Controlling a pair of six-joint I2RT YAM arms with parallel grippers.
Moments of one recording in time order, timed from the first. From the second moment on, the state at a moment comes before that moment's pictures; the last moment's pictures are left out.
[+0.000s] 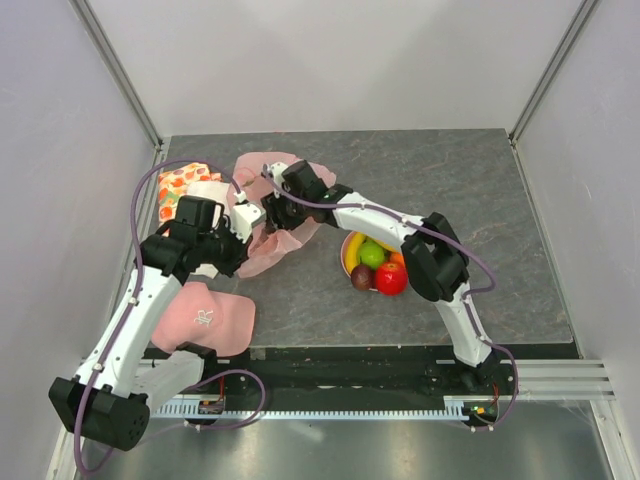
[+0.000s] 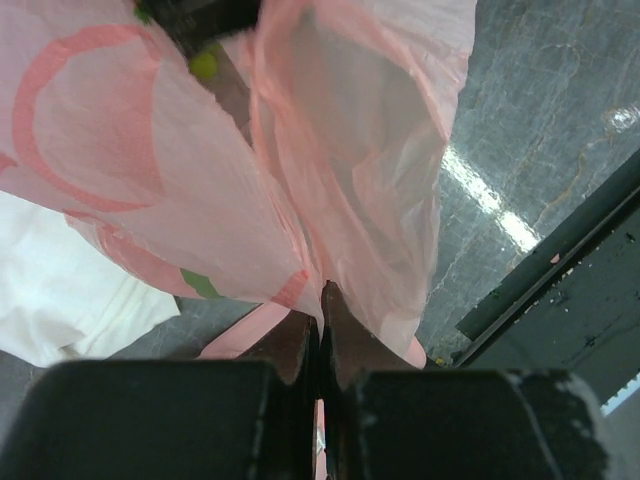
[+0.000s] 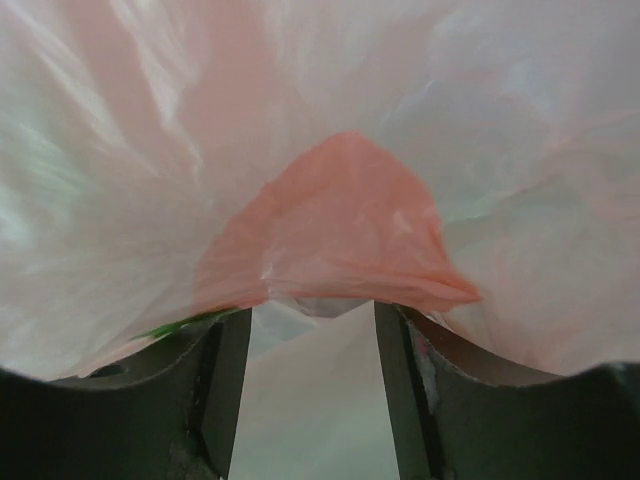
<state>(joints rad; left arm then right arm) -0.27 1.01 1.02 -0.93 0.34 0.41 0.80 2.20 1.85 -0.32 -0.25 0.19</state>
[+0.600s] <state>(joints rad) -0.25 0.98 0.99 -0.89 0.33 0.41 0.88 2.24 1.84 -0.39 0.06 0.24</state>
